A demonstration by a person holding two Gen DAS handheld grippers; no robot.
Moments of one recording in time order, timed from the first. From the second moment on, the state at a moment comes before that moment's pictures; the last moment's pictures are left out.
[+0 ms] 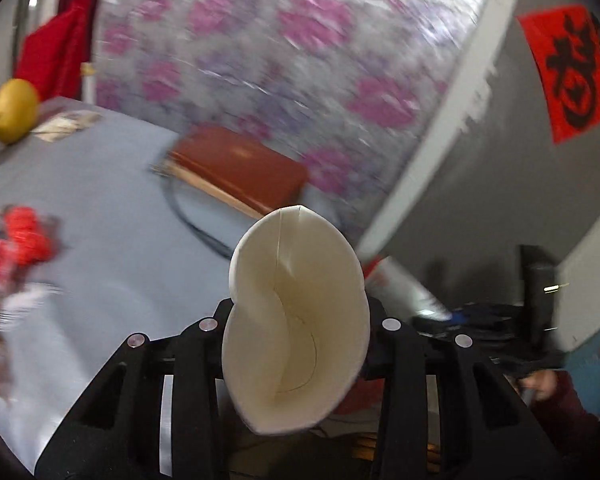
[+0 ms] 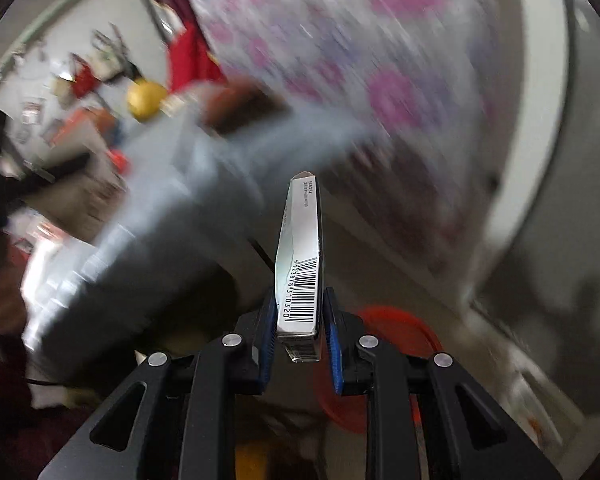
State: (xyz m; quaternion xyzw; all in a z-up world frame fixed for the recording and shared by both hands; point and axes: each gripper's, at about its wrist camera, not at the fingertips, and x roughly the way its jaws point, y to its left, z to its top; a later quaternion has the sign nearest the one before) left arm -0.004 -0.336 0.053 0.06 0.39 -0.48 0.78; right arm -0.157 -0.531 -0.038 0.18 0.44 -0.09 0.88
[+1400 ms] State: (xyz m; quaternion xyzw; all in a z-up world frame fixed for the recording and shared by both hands) left arm -0.036 -0.412 0.011 0.13 0.42 -0.45 0.78; right arm -0.189 -0.598 -0.040 0.24 0.38 -0.13 0.88
